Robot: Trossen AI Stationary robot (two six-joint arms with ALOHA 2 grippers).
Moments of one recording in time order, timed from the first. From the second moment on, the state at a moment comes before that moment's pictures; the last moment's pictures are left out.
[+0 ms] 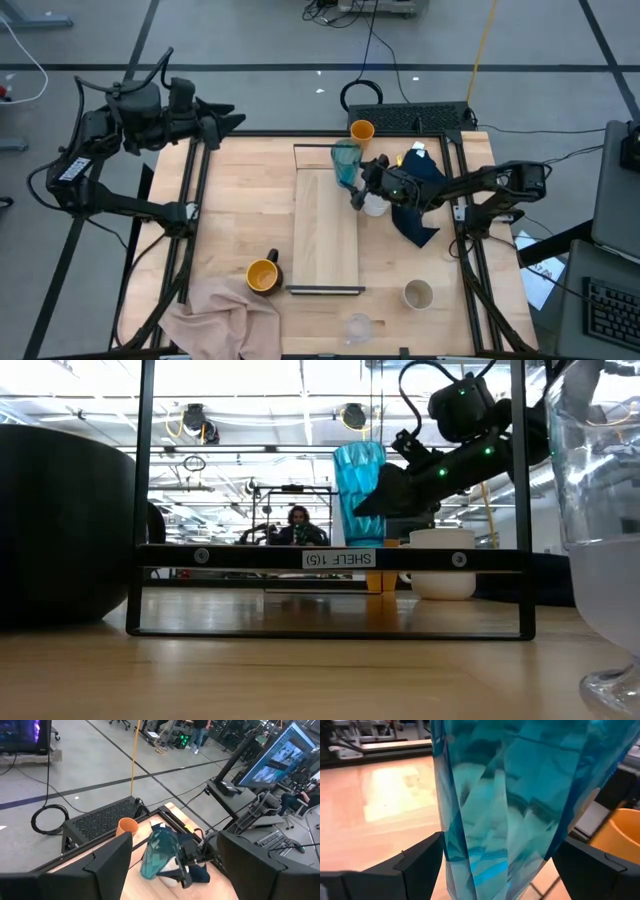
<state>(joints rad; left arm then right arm) 0.28 1.09 1.75 -0.93 -0.22 -0.53 -0.21 1.54 0.52 0.71 0.38 0.04</state>
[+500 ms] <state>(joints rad) 0.28 1.09 1.75 -0.93 -0.22 -0.52 -0.21 1.54 0.52 0.69 0.33 0.08</state>
